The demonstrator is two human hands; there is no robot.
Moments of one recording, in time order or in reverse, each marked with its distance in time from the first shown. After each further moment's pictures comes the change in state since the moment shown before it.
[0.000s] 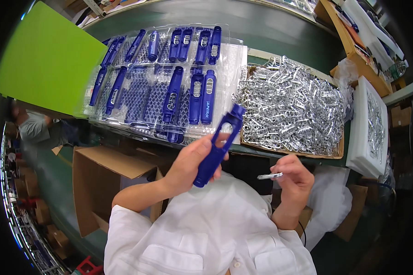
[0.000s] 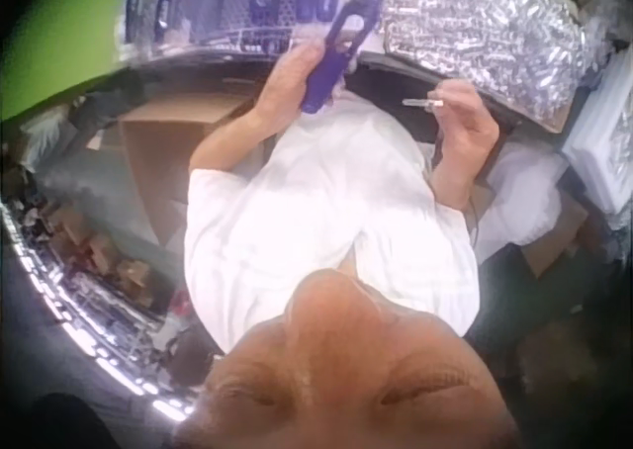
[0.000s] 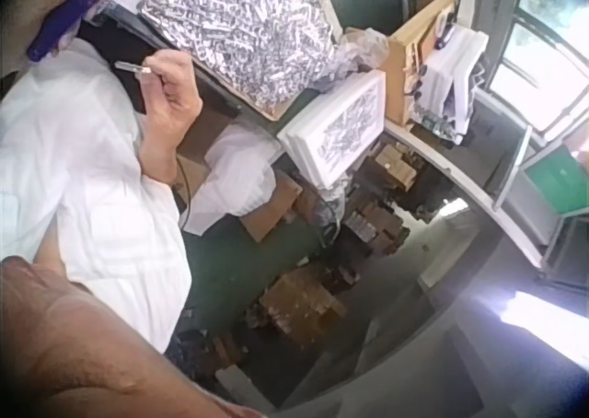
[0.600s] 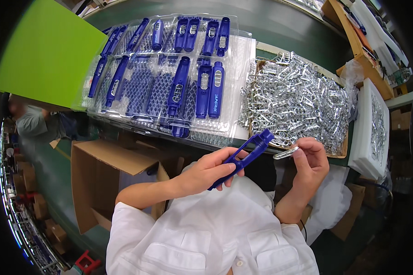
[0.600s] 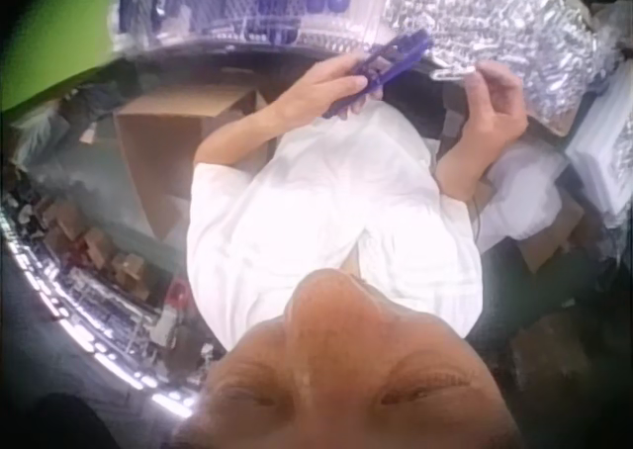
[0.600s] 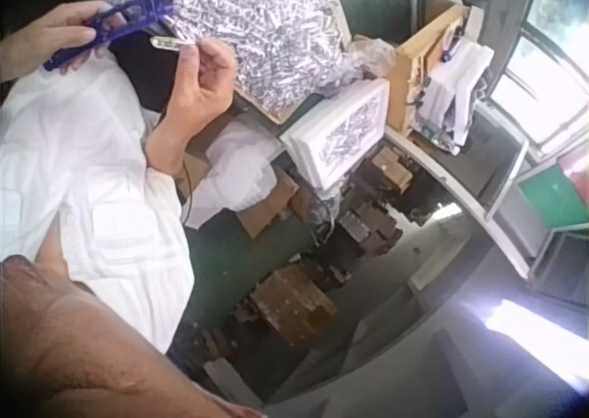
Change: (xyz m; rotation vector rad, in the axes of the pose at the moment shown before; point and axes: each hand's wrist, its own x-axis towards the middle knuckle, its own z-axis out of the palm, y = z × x) left_hand 0.000 -0.007 -0.004 0.174 -0.230 -0.212; right_hand 0.029 0.005 0.007 -0.197 0.195 -0.077
